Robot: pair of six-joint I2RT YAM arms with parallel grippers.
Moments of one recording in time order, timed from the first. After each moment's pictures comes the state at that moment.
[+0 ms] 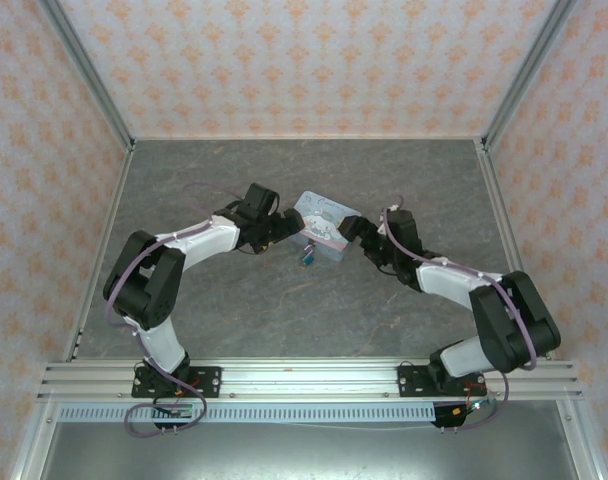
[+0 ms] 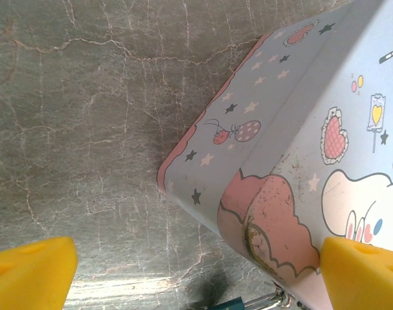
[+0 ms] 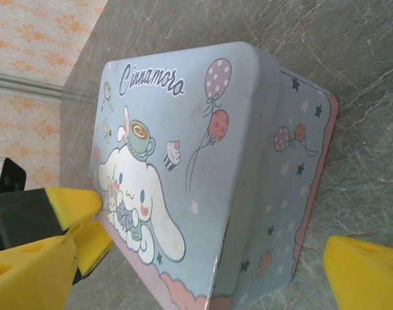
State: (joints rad) left arm -0.44 1.76 1.08 -0.27 0.14 -0.89; right arm 0.39 1.45 0.60 0.26 -0.29 0.96
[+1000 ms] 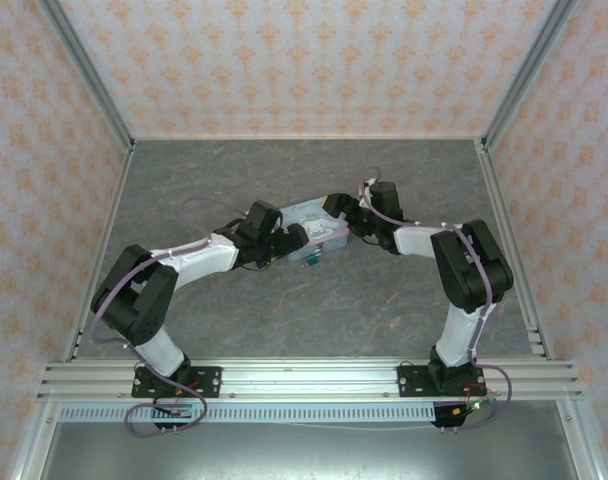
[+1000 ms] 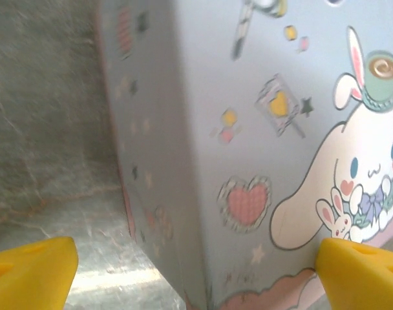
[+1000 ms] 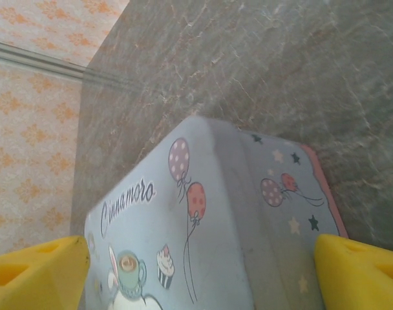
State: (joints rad) left arm -0.53 1.65 0.92 -0.19 0.13 -0.96; right arm 0.35 1.85 0.94 0.38 -0.48 0.87
